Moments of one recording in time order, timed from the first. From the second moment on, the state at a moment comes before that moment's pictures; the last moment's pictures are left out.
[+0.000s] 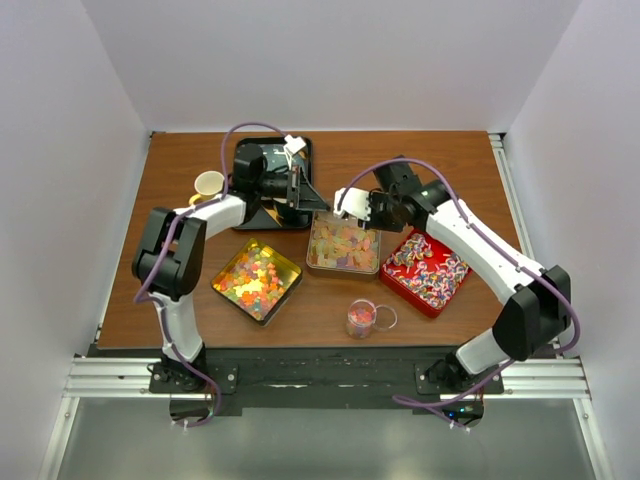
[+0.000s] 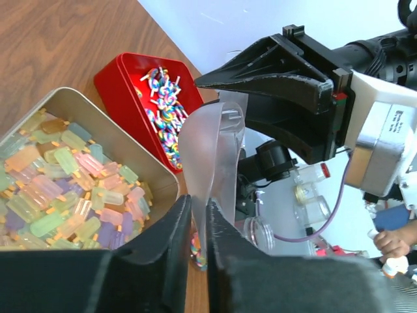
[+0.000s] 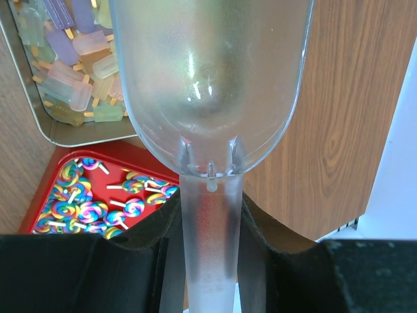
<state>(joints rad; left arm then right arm) -0.32 1.93 1.22 0.52 1.25 -0.75 0.55 1.51 1.37 -0.84 0.01 -0.98</state>
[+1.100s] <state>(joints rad) -0.31 1.97 1.23 0.63 1.31 -0.83 0.37 1.42 1.31 -0.79 -0.51 -0.96</state>
